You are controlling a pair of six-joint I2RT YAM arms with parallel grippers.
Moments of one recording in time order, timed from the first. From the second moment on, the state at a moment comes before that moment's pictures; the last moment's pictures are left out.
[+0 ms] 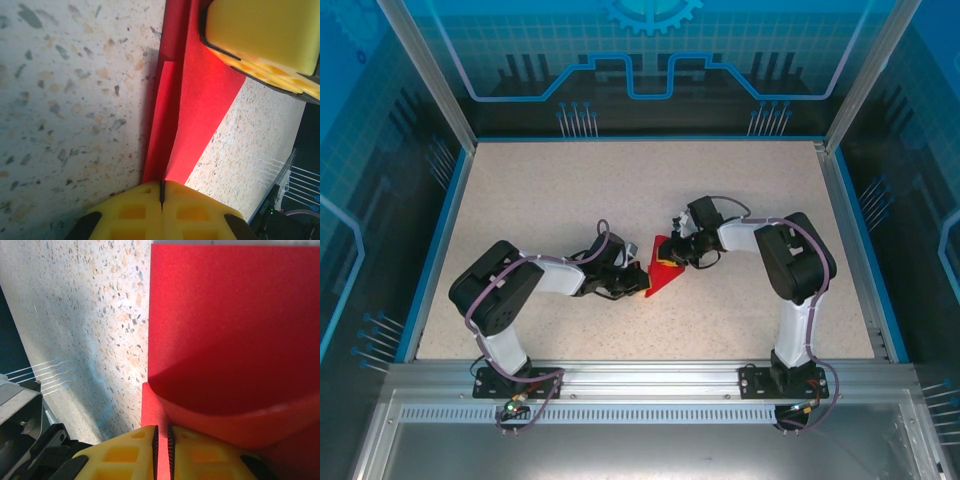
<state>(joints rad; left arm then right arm) -0.60 1.75 0.68 0.21 0.52 -0.96 0.42 1.97 1.05 -0.20 -0.70 0.68</state>
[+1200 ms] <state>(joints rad) -0.63 1.70 0.73 0.02 0.45 -0.87 0.43 1.99 1.12 -0.32 -0.65 0.62</state>
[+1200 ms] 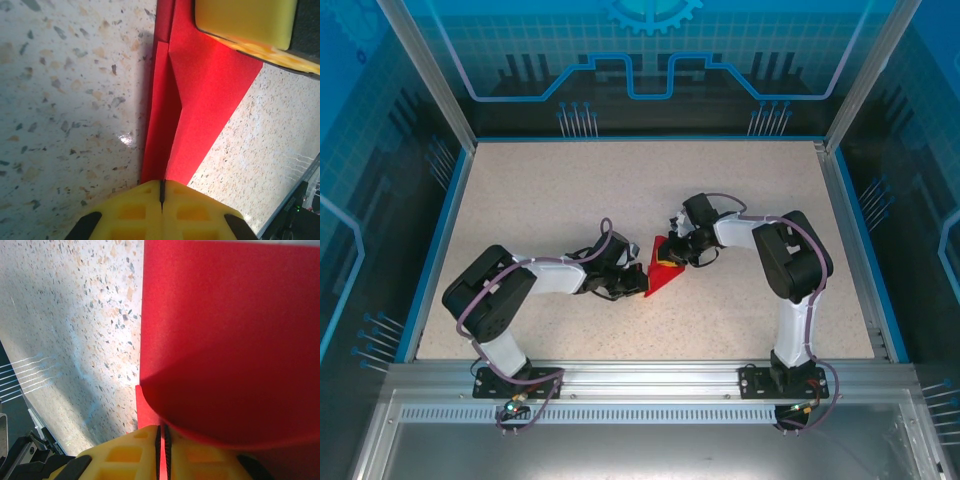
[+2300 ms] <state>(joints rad) -0.64 1.66 0.72 -0.07 0.46 -0.87 0.43 1.99 1.12 -0.32 -0.65 0.61</state>
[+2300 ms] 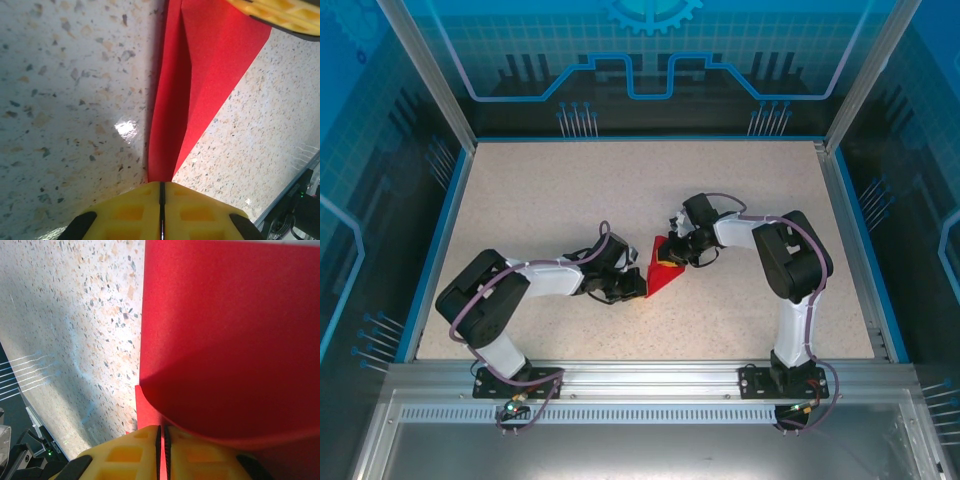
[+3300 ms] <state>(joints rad) -0.65 1.62 0.75 -0.09 0.43 -0.85 0.43 1.99 1.12 -0.32 -0.65 0.60</state>
